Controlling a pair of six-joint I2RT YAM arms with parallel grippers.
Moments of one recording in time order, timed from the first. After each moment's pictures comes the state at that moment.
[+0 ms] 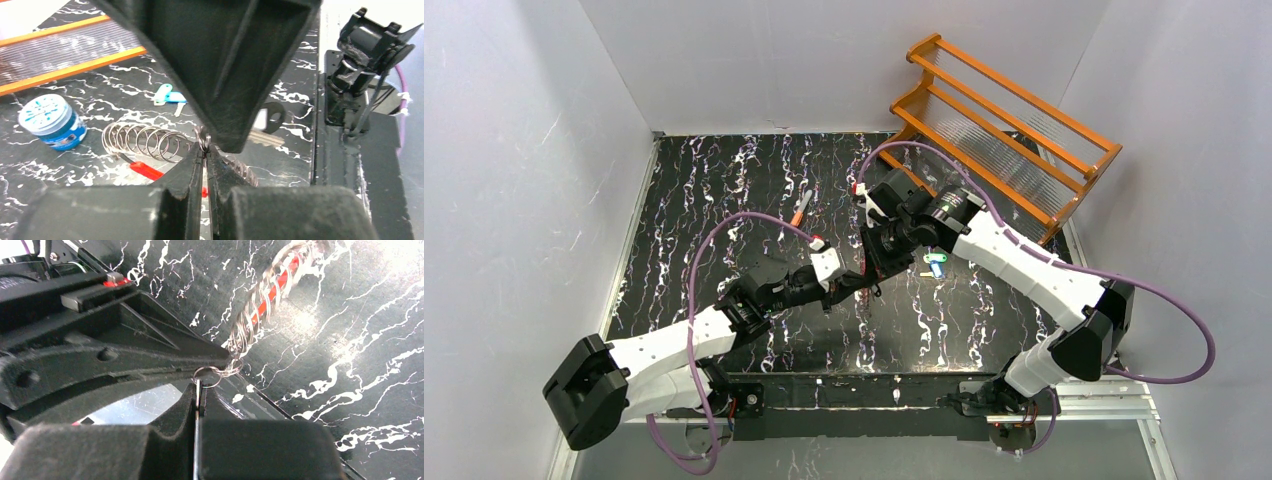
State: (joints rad) left arm -0.86 1.05 0.47 0.49 0.42 0.07; right arm 0.90 1.50 1.54 -1.08 -0.27 0.45
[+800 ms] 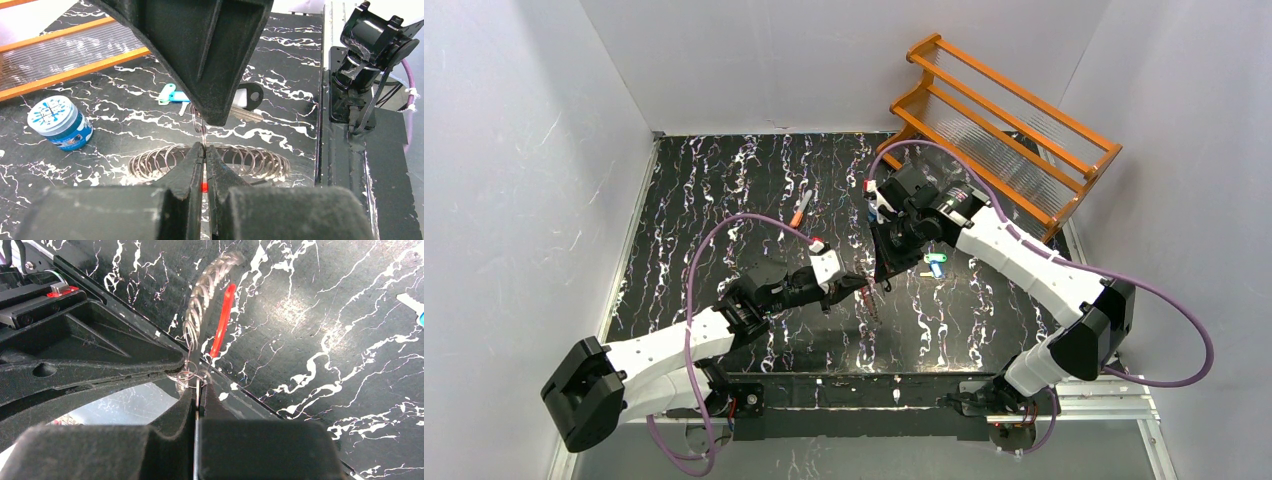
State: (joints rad) left arm -0.86 1.03 0.47 0.47 0.40 0.10; right arm 0.83 1.50 1.51 -1.11 -0.25 0.41
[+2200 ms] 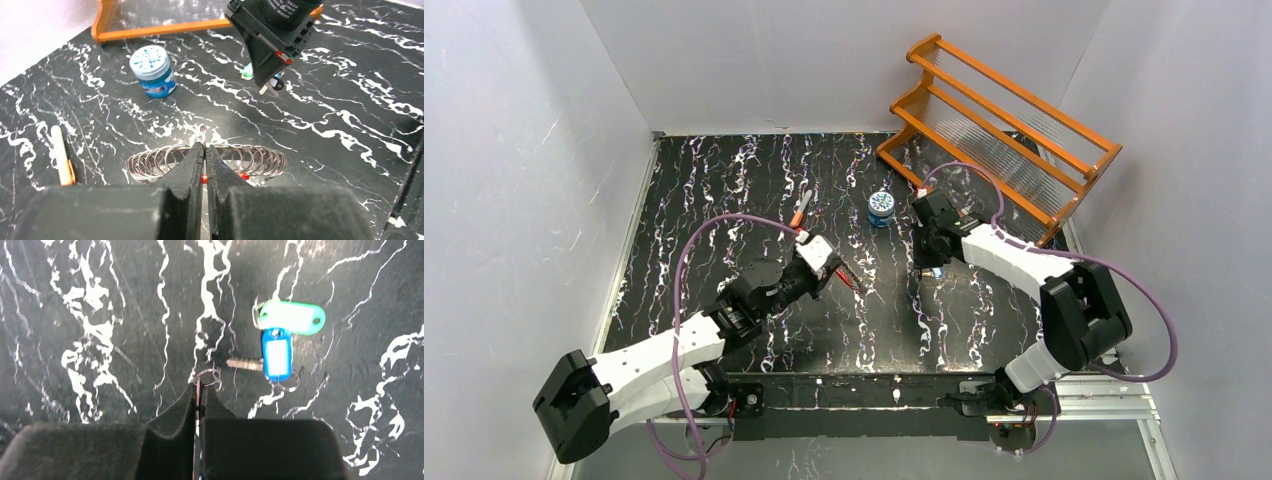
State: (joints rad) left arm -0.87 0.95 0.47 0.35 0.02 0.12; right arm 0.57 1.51 1.00 -0.57 0.05 0.44
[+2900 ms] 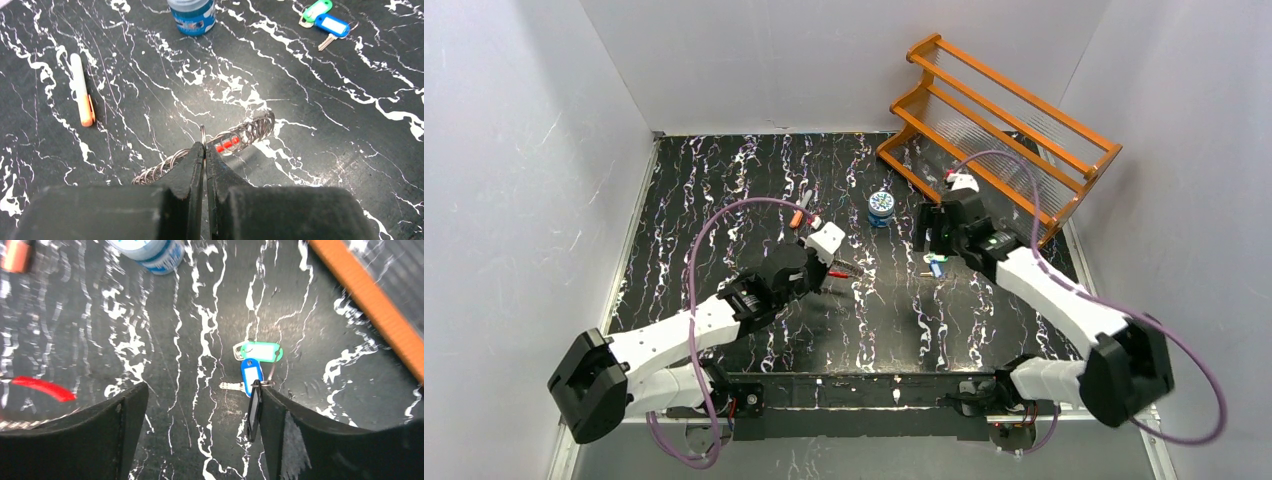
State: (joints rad) left arm -0.87 1.09 0.60 0.10 -0.20 0.07; right arm 0.54 1.29 0.89 -0.40 0.17 0.46
